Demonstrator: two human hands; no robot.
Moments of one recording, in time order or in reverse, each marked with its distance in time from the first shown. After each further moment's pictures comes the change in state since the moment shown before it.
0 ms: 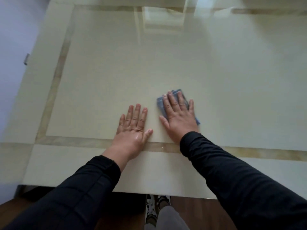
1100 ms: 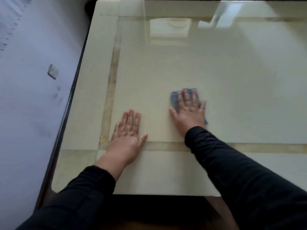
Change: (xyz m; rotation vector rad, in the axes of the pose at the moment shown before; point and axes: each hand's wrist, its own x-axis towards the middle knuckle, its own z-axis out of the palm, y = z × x) left_hand -0.043 -0.223 -0.021 -0.042 0.024 -0.019; right_hand 0.062 -0.184 0.010 0.065 -0.005 0.277
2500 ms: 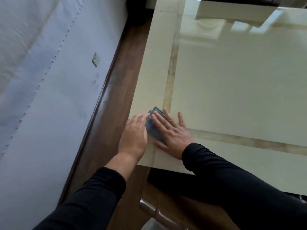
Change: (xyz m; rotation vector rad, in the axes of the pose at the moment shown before) left_hand -0.091 -0.139 -0.021 -0.336 0.488 -0.010; right_hand -0.107 -0.195 0.047 -0.092 -0.005 -0.694
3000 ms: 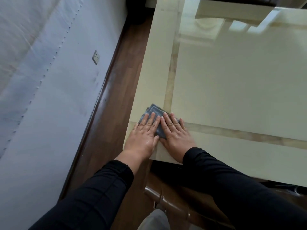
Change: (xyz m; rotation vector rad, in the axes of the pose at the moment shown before) left_hand -0.024 -0.006 0.017 0.380 -0.419 0.106; right_hand -0.027 -0.020 0.017 0.099 -0.039 0.152
